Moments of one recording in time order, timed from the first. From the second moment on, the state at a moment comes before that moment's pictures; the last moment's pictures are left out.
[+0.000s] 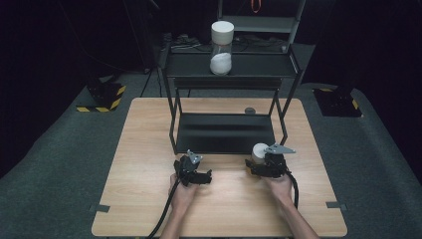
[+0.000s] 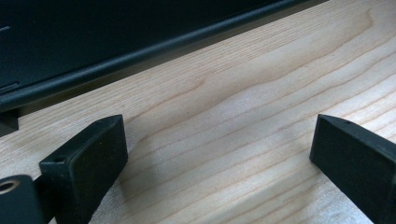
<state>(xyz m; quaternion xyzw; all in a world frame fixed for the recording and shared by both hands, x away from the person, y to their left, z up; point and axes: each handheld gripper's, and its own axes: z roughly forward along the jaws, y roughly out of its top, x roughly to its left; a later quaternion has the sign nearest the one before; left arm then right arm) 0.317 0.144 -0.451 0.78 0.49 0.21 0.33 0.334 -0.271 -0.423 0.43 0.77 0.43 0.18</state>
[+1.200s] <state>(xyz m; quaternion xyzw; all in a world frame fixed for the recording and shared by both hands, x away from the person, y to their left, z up) 0.317 0.144 -0.451 0.78 0.49 0.21 0.33 0.342 -0.274 -0.412 0.40 0.80 0.41 0.18</state>
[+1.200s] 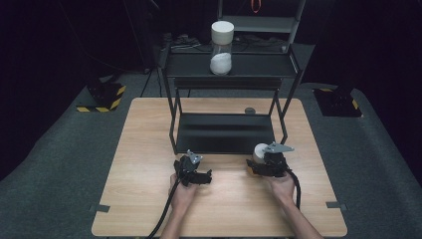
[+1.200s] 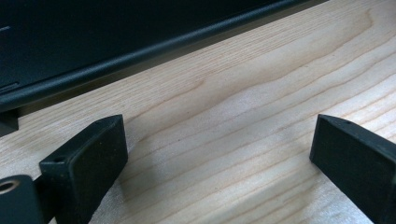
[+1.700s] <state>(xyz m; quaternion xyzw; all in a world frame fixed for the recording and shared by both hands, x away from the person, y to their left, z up) 0.317 0.144 -0.451 0.78 0.49 0.21 0.33 0.344 -0.279 -0.392 0.39 0.81 0.40 0.18</state>
